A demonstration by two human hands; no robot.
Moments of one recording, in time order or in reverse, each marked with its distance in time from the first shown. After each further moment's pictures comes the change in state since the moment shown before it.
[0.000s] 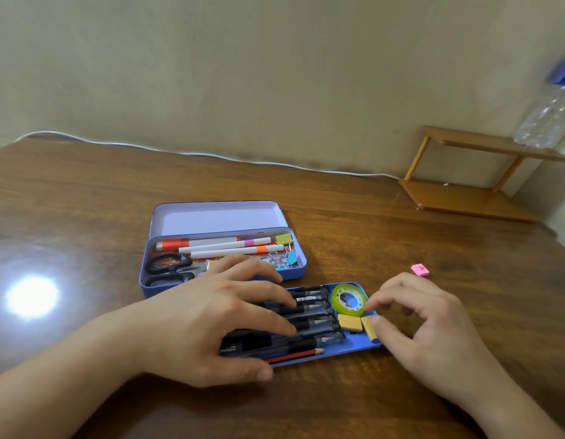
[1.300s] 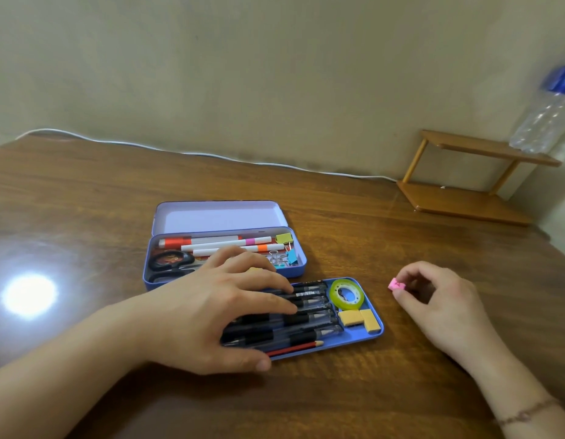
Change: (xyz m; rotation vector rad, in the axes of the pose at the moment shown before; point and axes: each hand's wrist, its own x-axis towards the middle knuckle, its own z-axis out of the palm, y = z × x) left_hand -0.002 -0.003 0.002 0.045 0.007 -0.073; right_hand 0.018 0.040 -0.005 -0.038 0.106 0.248
